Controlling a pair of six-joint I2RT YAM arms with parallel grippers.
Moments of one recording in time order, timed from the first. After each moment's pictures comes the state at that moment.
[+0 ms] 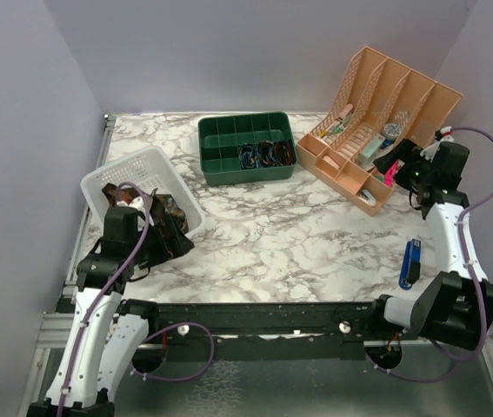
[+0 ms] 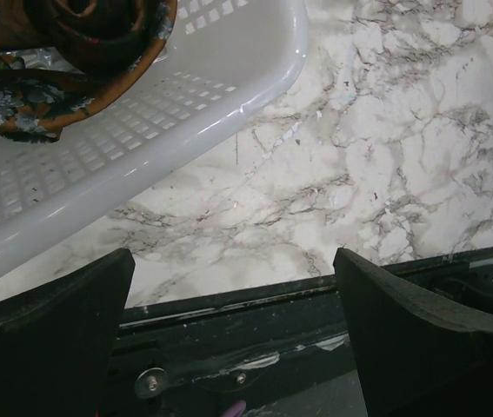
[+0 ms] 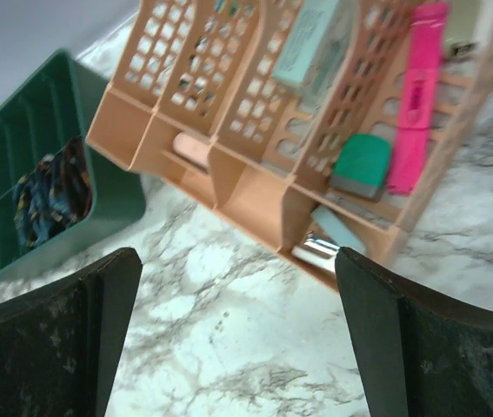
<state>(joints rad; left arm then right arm) -0.13 0.62 0.75 -0.95 0.30 -0.50 -0.29 1.24 0.98 -0.24 -0.29 0.38</state>
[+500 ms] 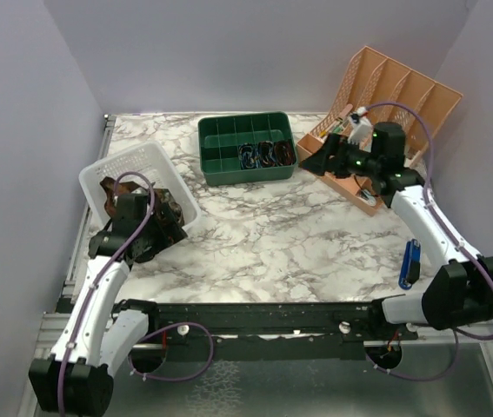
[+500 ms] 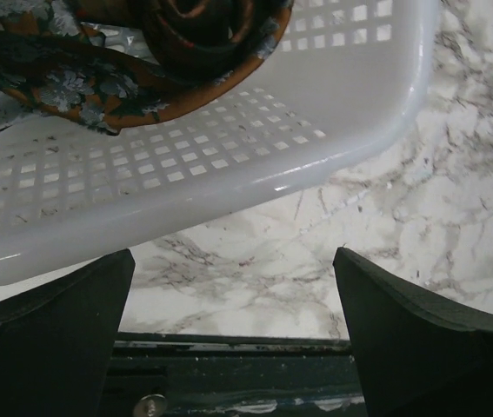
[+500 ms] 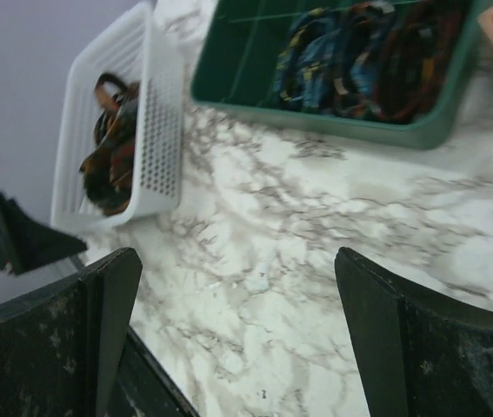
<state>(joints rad) -0.12 0.79 0.73 -0.86 0.13 -0.59 0.10 1.33 1.10 -0.20 -0.63 0.42</state>
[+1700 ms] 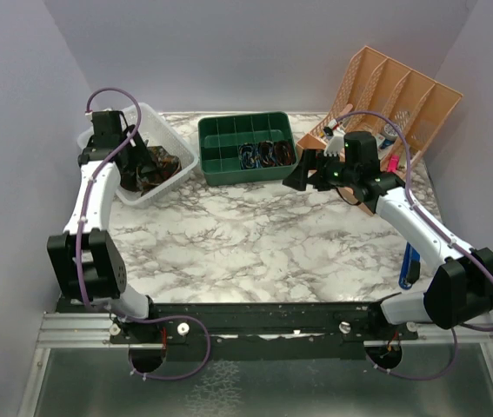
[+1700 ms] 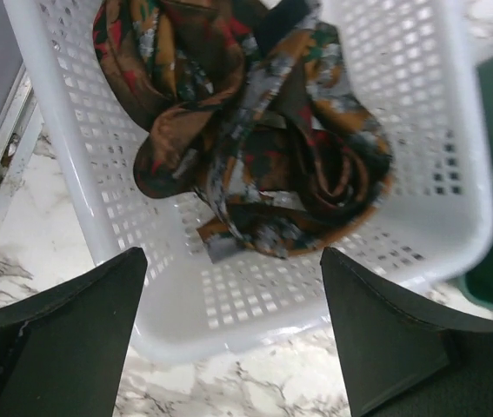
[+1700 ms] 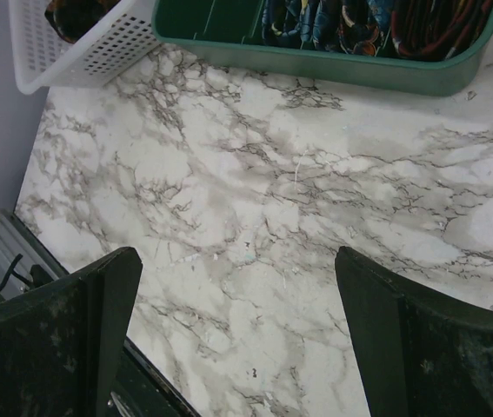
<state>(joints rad) 0.10 1.48 1.35 -0.57 -0.10 -0.32 0.34 1.37 1.10 -0.28 -0.44 0.37</state>
